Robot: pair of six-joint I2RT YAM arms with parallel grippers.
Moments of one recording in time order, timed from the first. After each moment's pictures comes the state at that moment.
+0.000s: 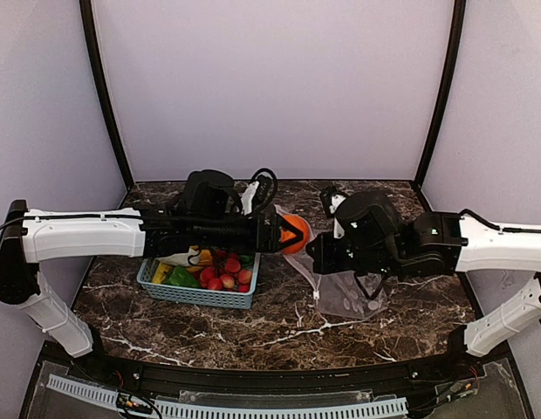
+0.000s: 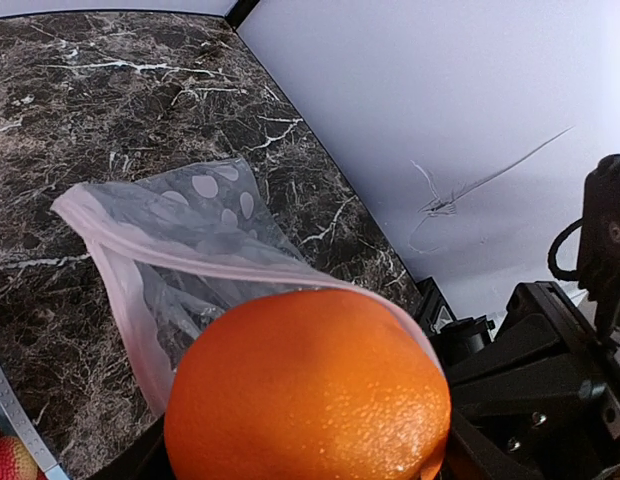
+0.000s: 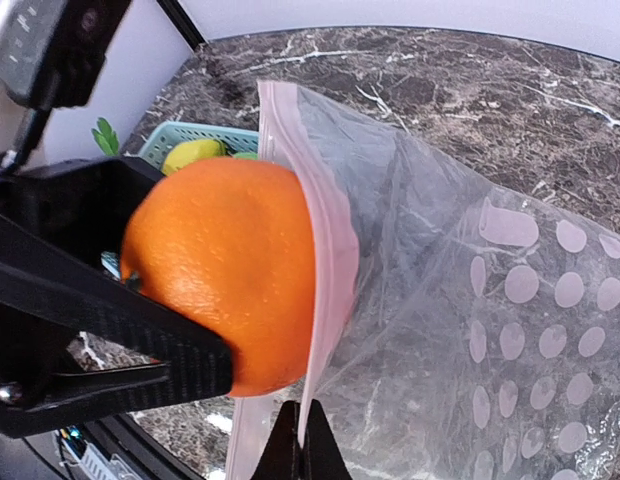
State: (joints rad) left arm -0.98 1.54 1.15 -0.04 0.22 -0.69; right arm 1.21 1.31 1.11 -0.48 0.41 0.73
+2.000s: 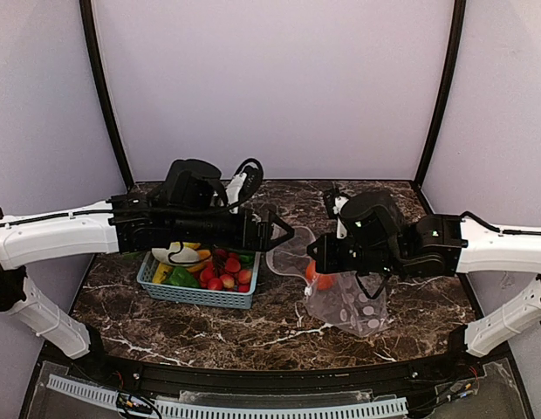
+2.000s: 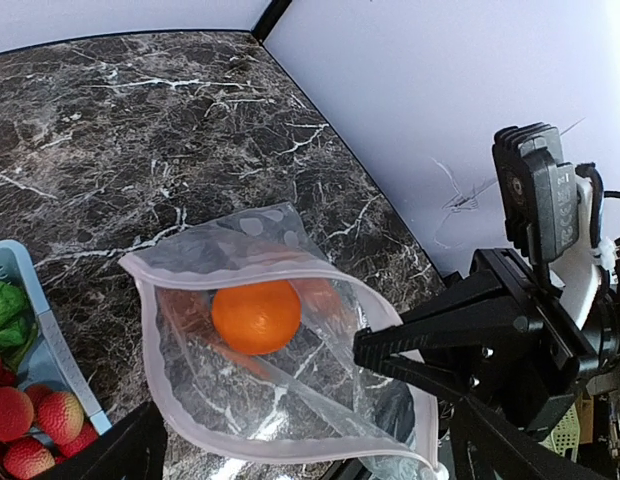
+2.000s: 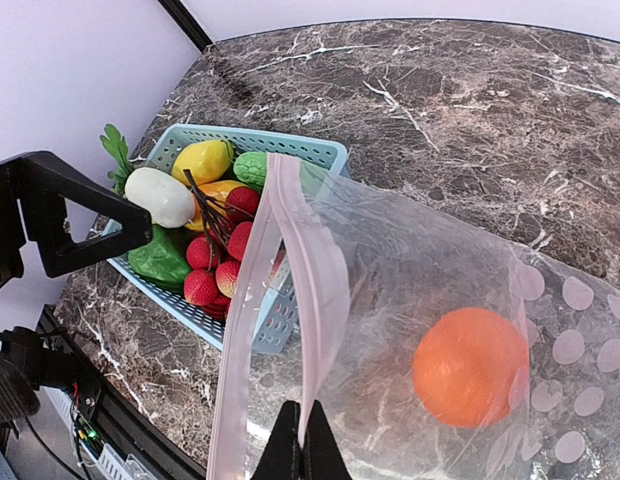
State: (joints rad) left arm -1.02 1.43 1.21 -0.26 0.09 -0.63; right arm 1.17 1.27 1.05 -0.42 0.34 0.75
